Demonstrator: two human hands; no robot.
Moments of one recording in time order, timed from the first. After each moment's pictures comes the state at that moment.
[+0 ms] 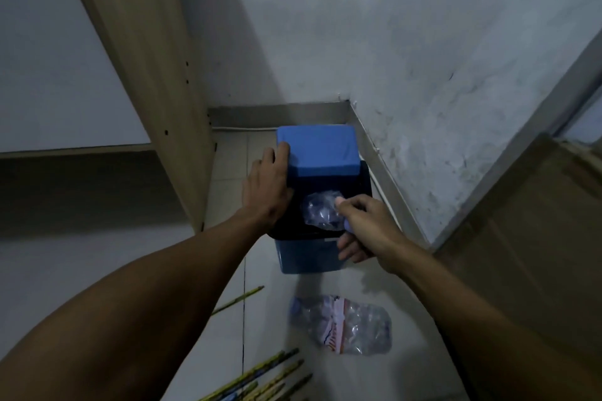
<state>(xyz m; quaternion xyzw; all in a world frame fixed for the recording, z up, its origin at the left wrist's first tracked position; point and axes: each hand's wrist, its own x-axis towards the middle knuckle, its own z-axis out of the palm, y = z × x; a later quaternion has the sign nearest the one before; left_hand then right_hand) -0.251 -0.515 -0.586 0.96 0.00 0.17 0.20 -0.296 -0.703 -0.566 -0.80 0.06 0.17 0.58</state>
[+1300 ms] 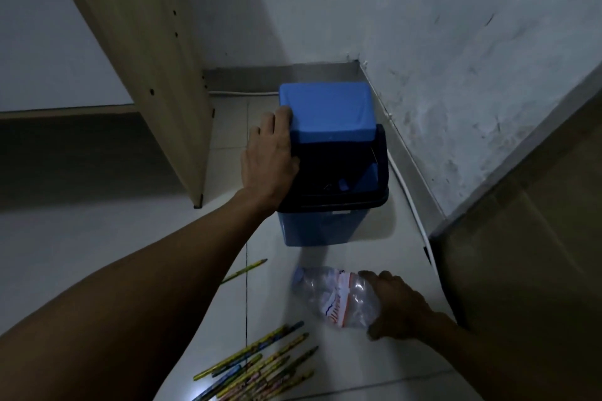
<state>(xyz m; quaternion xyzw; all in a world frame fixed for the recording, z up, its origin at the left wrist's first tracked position) -0.257 -0.519 -0.597 0.94 0.00 0.22 0.25 -0.351 -0.771 -0.736 -0.94 -0.15 0.29 0.10</state>
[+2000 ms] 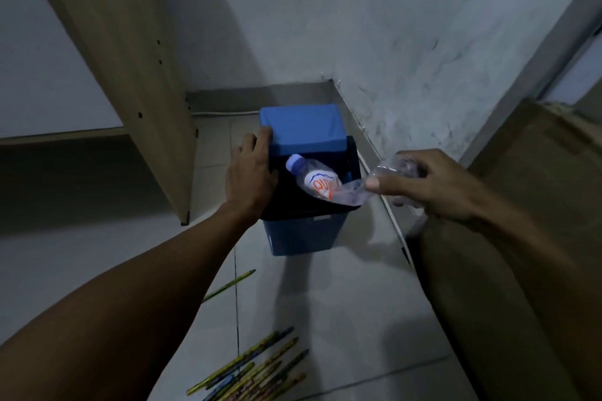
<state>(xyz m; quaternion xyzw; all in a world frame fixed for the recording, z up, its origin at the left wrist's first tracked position) -0.267 -0.516 -0.595 0.94 -0.01 0.21 0.27 -0.317 -0.778 -0.491 -0.88 -0.15 0.11 0.44</state>
